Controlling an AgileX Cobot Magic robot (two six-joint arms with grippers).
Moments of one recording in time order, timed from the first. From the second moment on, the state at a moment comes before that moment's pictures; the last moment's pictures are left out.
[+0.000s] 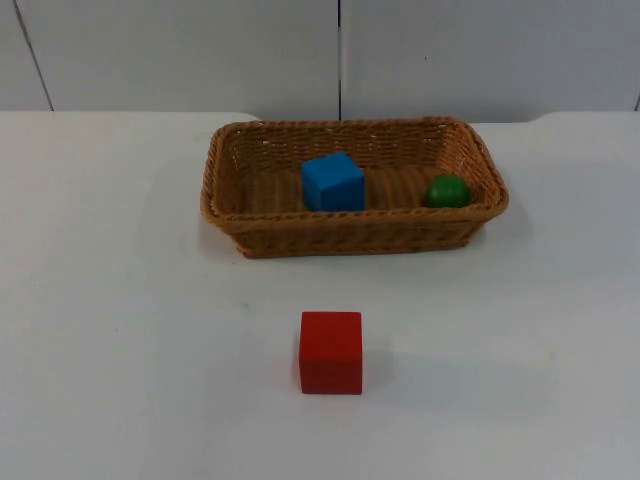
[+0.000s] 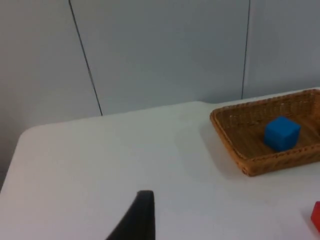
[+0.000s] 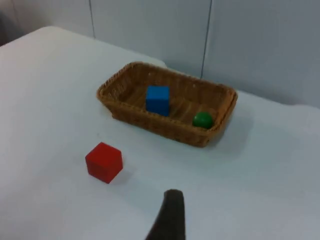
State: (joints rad) right arm 0.39 0.04 -0.71 0.06 1.07 -0.12; left arm -0.07 0.10 -0.75 -0.09 1.01 0.12
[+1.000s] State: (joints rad) right arm 0.39 0.00 -0.52 -0.02 1.11 -0.05; left arm -0.07 0.00 -0.50 -0.04 1.07 0.05
